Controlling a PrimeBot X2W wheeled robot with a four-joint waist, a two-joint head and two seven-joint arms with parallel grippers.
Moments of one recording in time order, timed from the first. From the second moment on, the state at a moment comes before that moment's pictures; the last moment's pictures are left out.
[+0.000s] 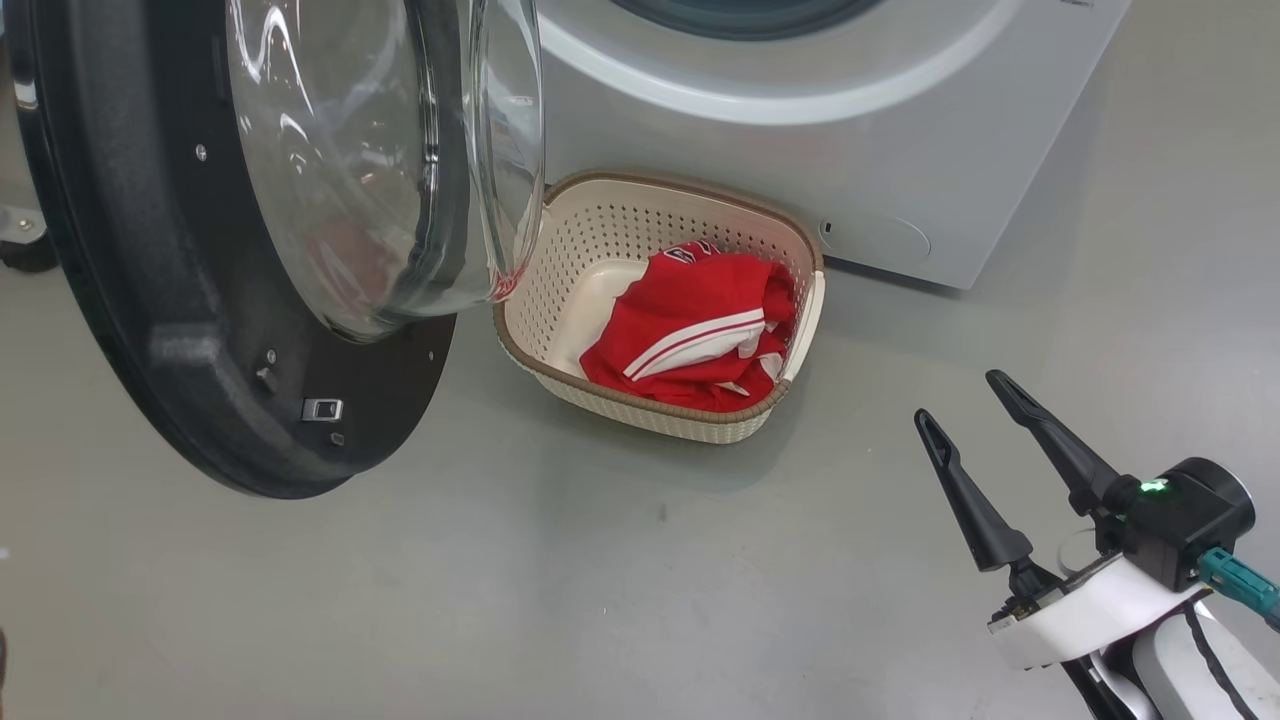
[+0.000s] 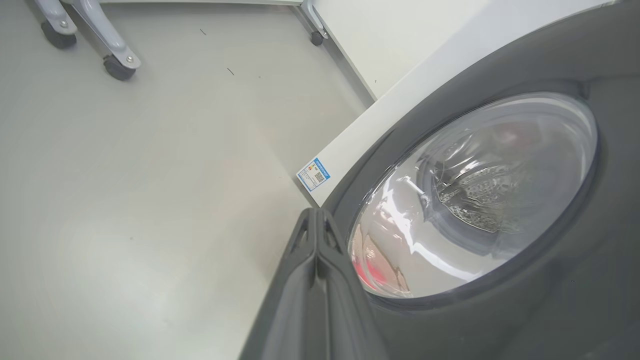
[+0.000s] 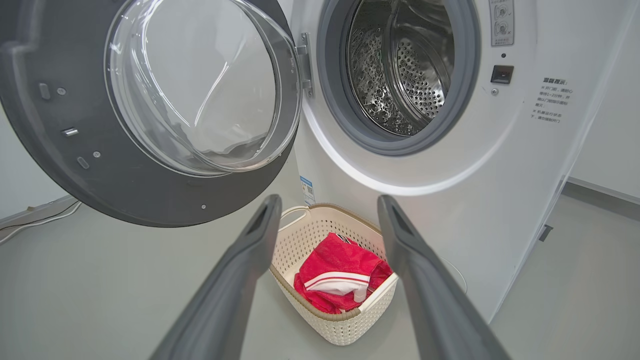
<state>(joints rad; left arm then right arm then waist) -0.39 0.09 0.58 0.11 -0.85 -0.11 0.79 -0.05 -0.37 0.37 -0.03 0.41 0.12 -0.26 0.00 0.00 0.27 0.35</state>
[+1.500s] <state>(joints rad) -0.03 0.30 0.11 -0.01 -0.38 -0.13 -0.11 -0.05 -0.34 0.39 0.00 0.41 0.12 -0.26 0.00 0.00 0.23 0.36</state>
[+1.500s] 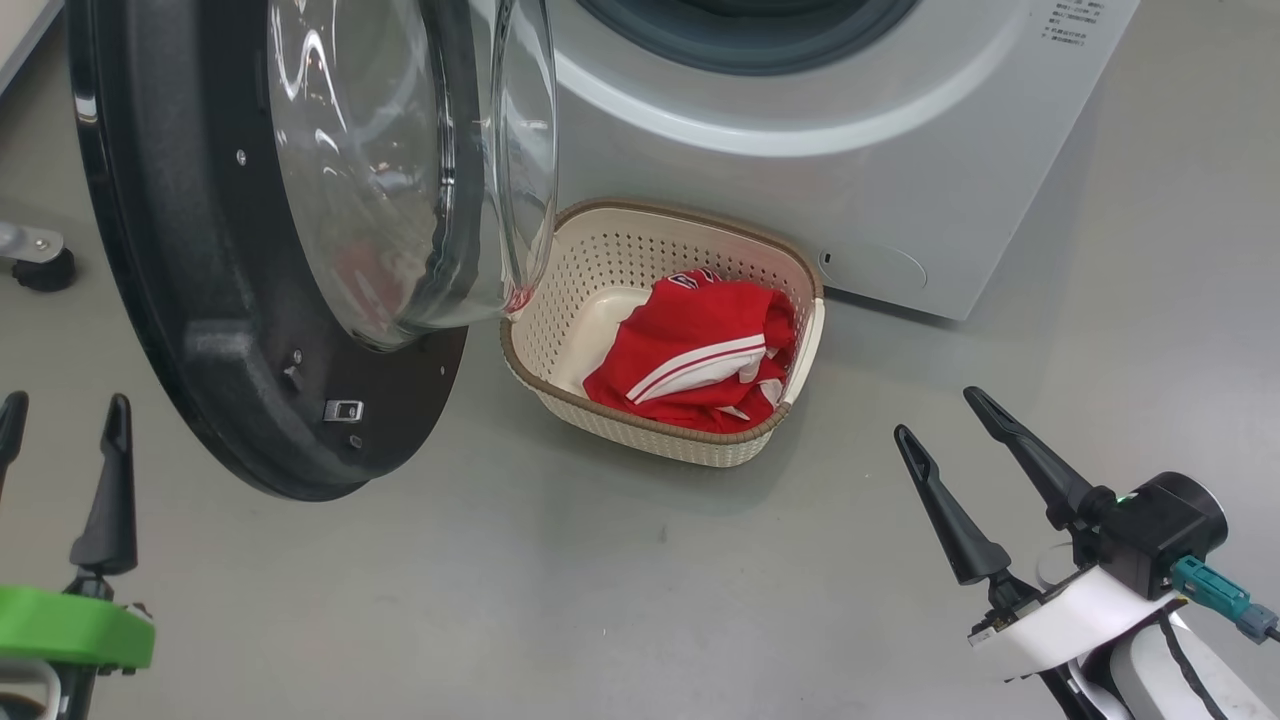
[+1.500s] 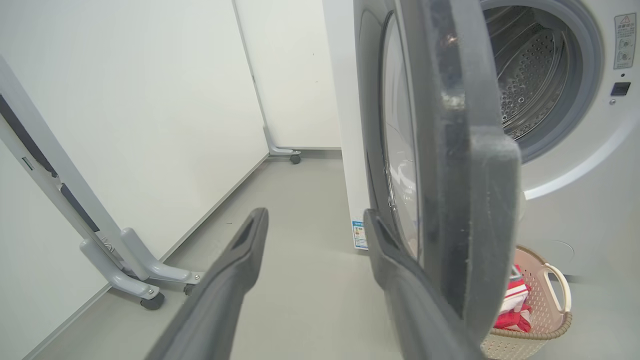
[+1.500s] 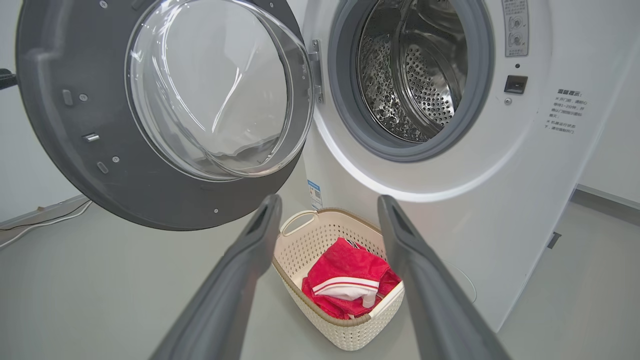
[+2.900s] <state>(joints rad) 0.00 0.27 0.09 0.12 -0.44 -0.13 -0.23 -0.05 -0.33 0.38 0.00 0.41 0.12 -0.26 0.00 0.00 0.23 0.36</state>
